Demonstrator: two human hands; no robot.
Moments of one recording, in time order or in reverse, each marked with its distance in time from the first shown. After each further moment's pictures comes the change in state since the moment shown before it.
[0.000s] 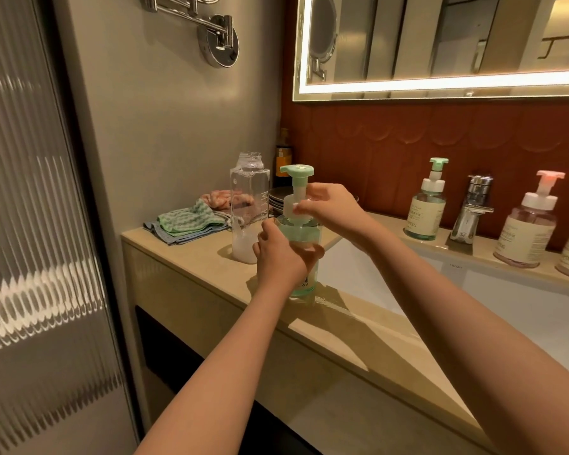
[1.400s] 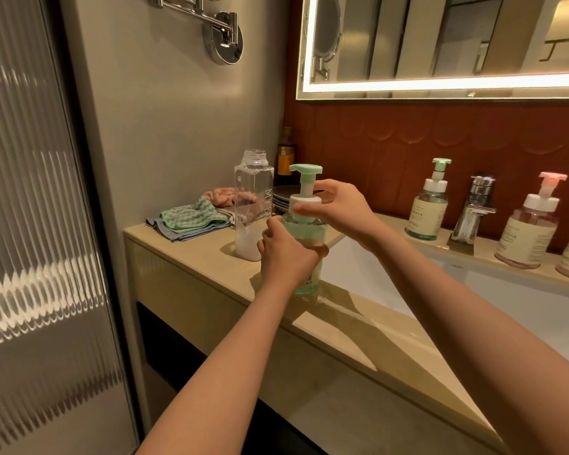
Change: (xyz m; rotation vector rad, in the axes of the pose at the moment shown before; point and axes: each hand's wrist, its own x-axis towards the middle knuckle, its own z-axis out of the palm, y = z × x) left_hand -0.001 0.003 -0.003 -0.011 -0.006 -0.023; right_hand 0.003 0.009 0.000 -0.035 0.055 -0.014
